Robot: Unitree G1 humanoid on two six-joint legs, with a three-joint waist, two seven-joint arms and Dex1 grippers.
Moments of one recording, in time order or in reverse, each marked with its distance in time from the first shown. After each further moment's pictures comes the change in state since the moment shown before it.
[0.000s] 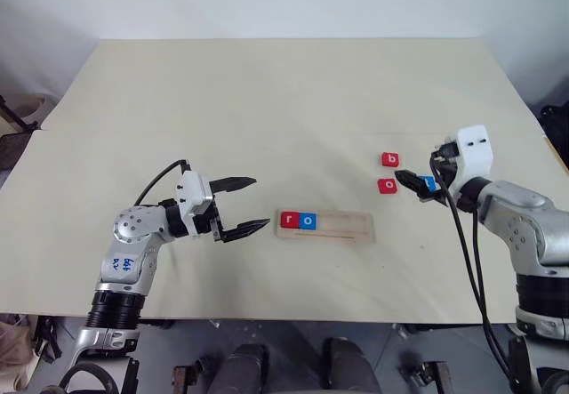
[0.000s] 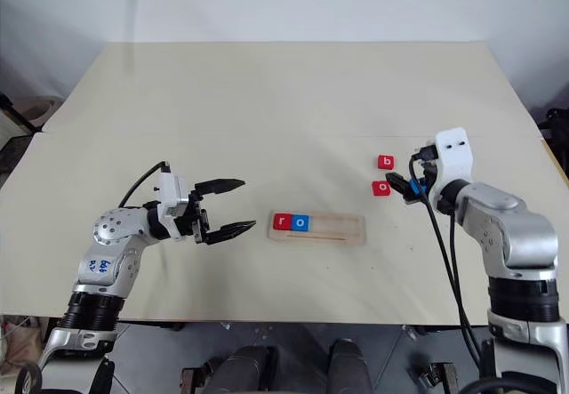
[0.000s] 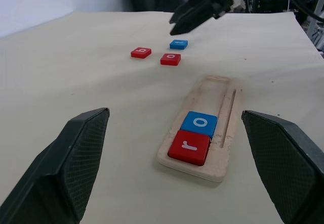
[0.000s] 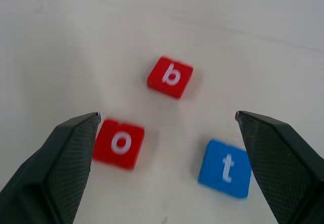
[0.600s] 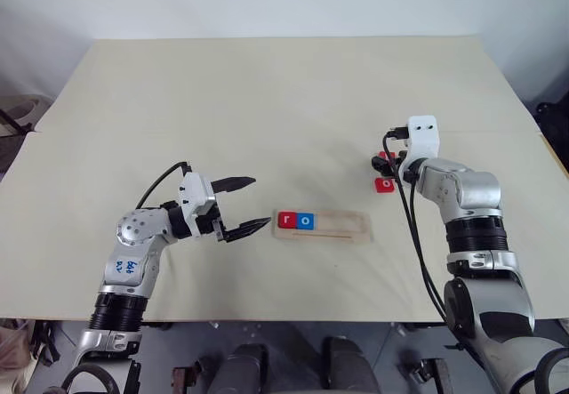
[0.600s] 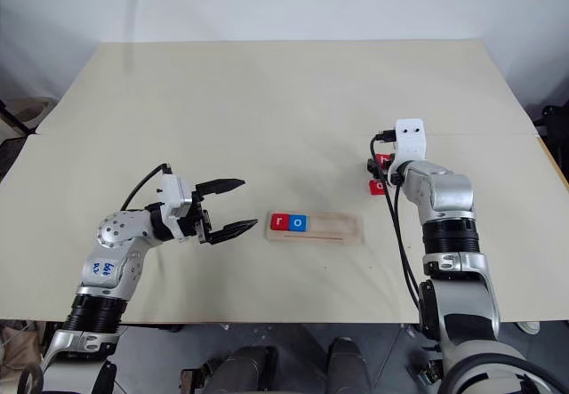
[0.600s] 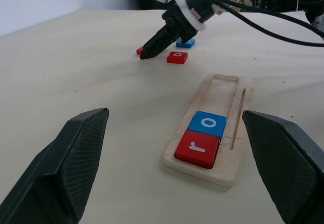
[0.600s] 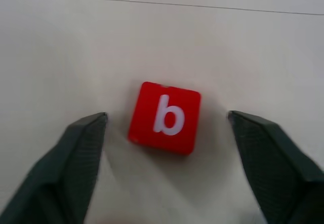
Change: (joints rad) left arm 0.021 -0.011 -0.006 -0.024 0.011 -0.015 0.049; right arm -0.308 0.242 0.065 0.510 -0.211 -0.144 -0.188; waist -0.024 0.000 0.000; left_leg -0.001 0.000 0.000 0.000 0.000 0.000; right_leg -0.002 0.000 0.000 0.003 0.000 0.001
